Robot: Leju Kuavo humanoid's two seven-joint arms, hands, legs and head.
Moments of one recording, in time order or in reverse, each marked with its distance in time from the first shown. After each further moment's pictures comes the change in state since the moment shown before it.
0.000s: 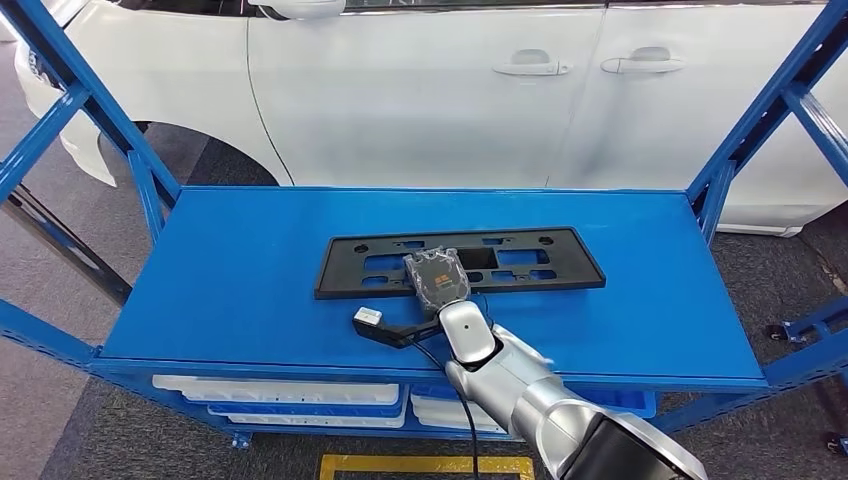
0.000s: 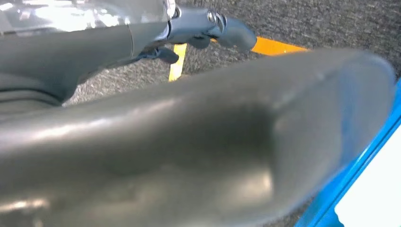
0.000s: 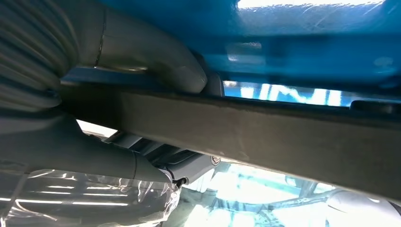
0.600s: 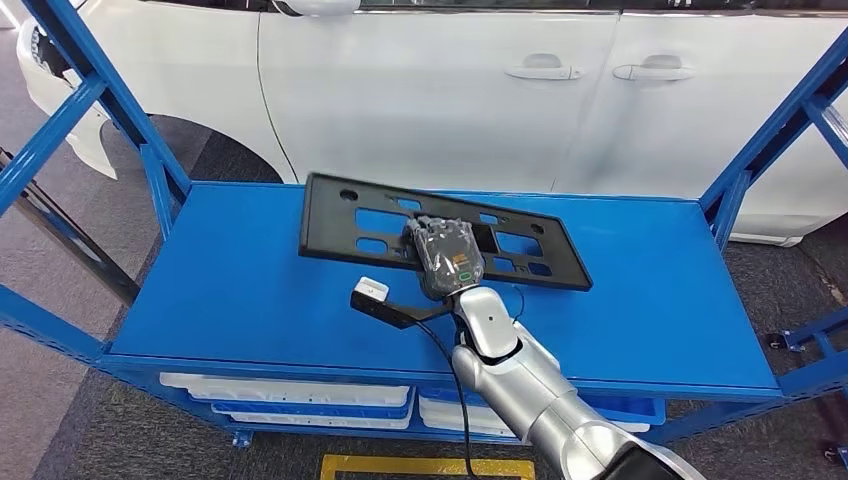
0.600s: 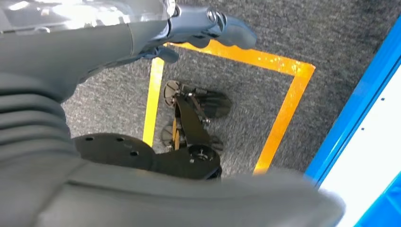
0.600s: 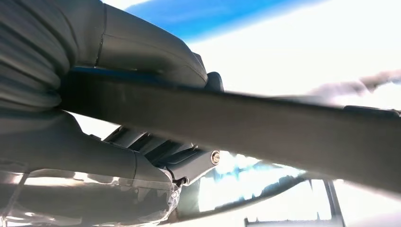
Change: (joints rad) left arm 0.002 0.002 0.006 0.000 -0.022 -0.020 -0.092; right arm 0.136 -0.075 -0.206 -0.465 -0.074 -0.067 -0.186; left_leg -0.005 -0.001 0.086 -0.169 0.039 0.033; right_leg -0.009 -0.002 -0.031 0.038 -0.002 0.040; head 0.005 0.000
